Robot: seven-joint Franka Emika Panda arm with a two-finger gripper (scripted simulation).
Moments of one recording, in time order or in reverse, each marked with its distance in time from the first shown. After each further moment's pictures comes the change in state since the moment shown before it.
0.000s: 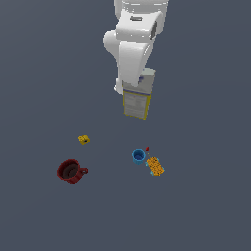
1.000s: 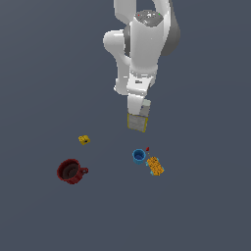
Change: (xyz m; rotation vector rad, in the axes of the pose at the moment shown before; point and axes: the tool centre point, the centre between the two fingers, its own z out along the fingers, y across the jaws) arm 0.002 -0.060 0.159 0.000 0.001 0.000
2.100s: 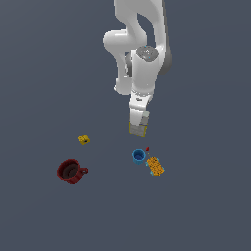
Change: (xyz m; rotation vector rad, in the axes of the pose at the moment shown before) arm 0.002 -0.031 0.091 0.000 0.000 0.000
